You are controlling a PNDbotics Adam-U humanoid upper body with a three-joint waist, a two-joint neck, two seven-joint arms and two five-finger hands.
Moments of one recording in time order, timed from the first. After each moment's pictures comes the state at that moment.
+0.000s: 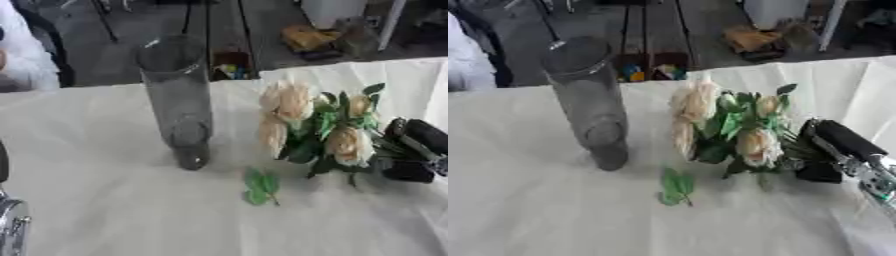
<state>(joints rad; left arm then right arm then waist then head) -0.59 0.04 -0.05 -1.98 -0.11 -0.37 0.23 -0.40 -0.94 0.18 -1.44 0.42 -0.20 -0.07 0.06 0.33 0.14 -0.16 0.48</state>
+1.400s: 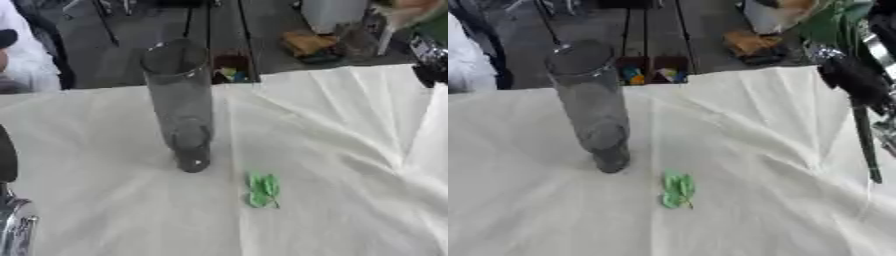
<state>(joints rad) -0.58 0.04 -0.05 -1.98 -0.11 -0.36 0.22 -0.53 -1.00 0.07 -1.82 -0.31 0.05 -0.22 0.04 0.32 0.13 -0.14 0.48</state>
